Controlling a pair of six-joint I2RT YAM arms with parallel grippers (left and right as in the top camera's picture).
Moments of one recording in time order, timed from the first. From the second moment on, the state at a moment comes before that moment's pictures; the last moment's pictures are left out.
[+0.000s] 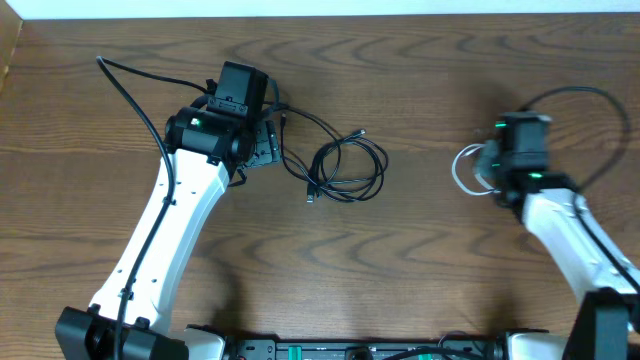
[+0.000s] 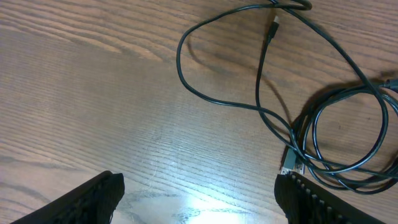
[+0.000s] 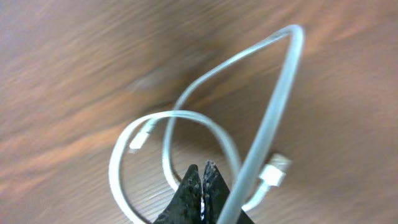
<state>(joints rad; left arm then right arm) -0.28 1.52 1.41 -1.10 -0.23 -0.43 0.00 1.46 0.82 -0.29 0.25 0.39</state>
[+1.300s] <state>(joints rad) -0.28 1.52 1.41 -1.10 -0.23 -0.43 -0.52 1.43 0.83 -0.46 0.21 0.27</state>
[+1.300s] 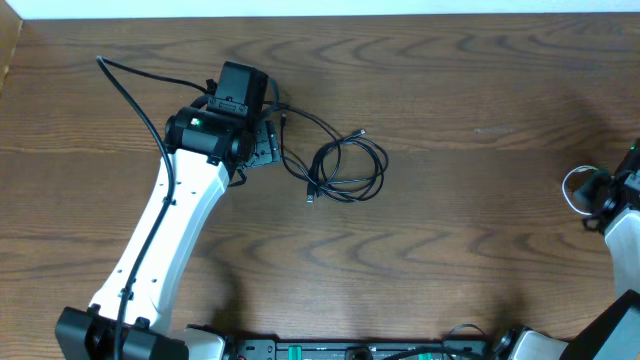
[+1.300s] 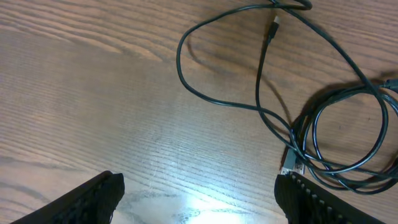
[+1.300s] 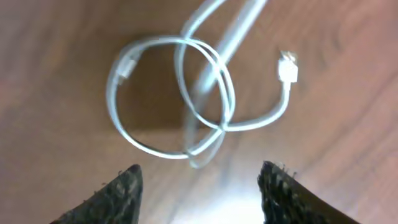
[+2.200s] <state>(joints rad) -0.28 1.52 1.38 -1.20 -0.27 -0.43 0.30 1.44 1.00 -0.46 -0.26 -0.01</state>
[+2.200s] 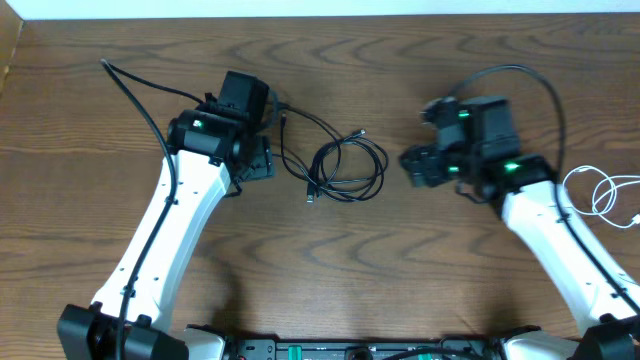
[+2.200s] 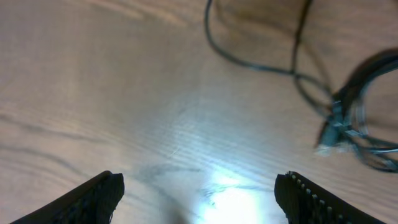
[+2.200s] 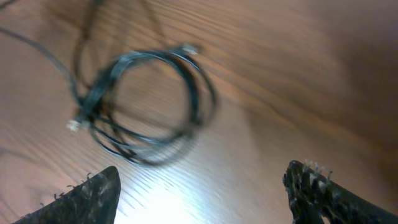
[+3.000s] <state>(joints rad) -0.26 1.52 1.25 -1.20 -0.31 -0.59 0.67 1.86 1.00 0.06 -0.05 0.43</state>
